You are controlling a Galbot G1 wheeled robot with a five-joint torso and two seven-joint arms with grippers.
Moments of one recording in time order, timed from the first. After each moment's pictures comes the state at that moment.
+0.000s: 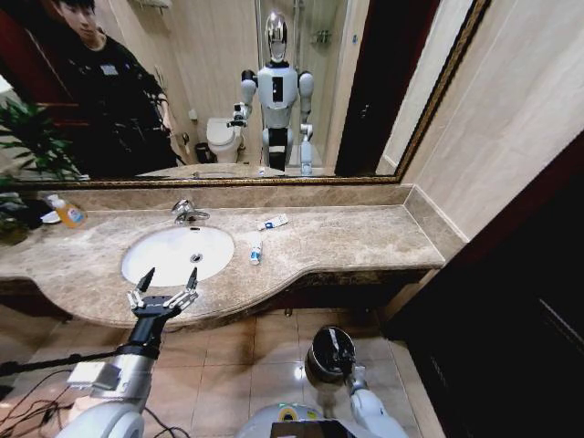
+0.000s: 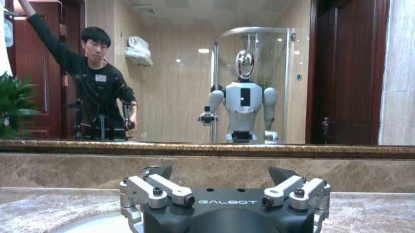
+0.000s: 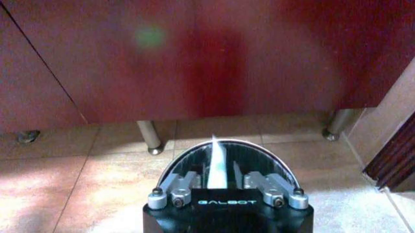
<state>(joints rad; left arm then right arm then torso) 1.84 -1.36 -0.82 -2.47 -0.37 0.04 0.05 -1.17 1.47 0.45 0.80 0.19 0.25 -0.06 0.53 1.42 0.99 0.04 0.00</state>
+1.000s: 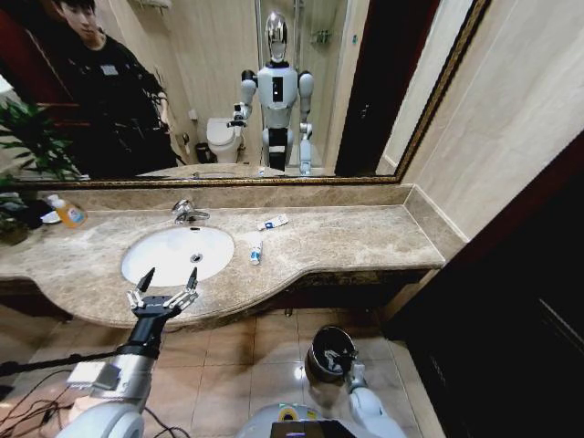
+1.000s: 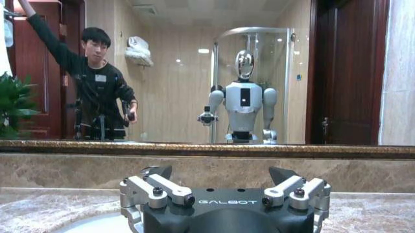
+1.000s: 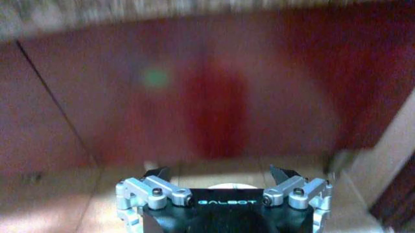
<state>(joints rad) 1.84 -1.36 -0.82 -2.47 -0.37 0.04 0.05 -1.27 1.47 0.45 1.08 0.19 0.23 -0.01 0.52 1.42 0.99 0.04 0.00</state>
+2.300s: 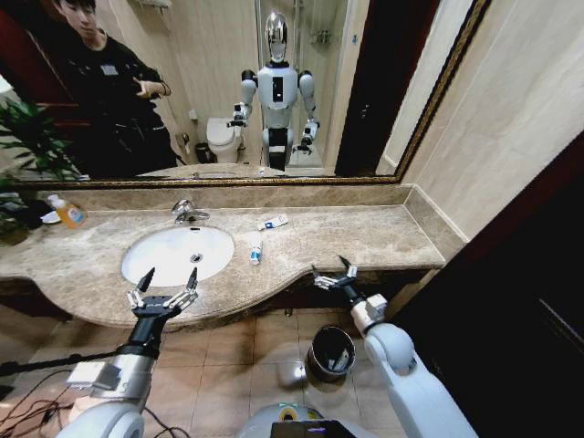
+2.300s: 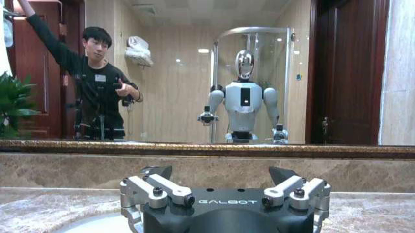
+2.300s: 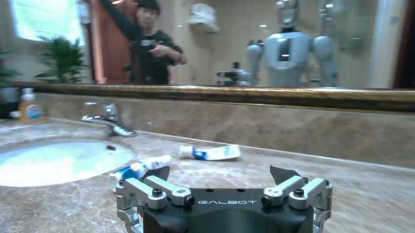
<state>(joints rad) 1.84 -1.36 -0.82 -2.47 -0.37 0.04 0.05 -1.21 1.22 0.32 1.94 0.25 -0.13 -0.16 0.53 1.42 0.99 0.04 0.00</state>
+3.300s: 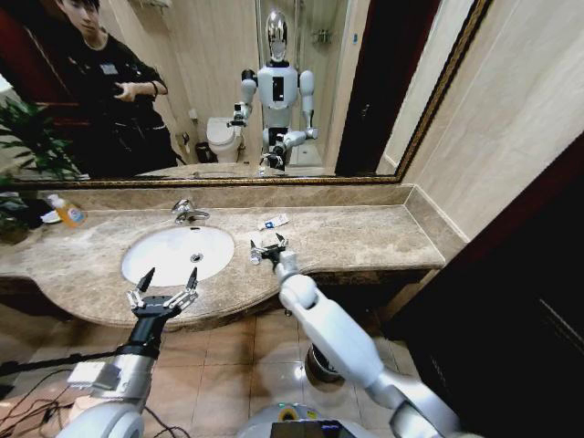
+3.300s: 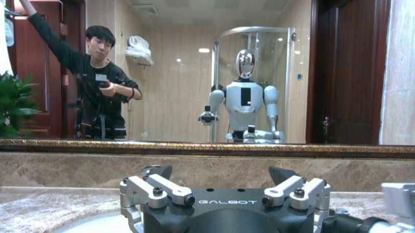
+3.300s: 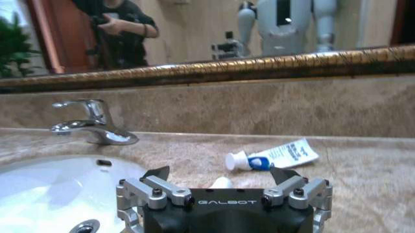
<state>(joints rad) 1.84 -1.36 -0.82 -2.47 -0.37 0.04 0.05 -0.68 1.51 -0.22 1.50 0.41 -0.25 0.47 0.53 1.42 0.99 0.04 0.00</state>
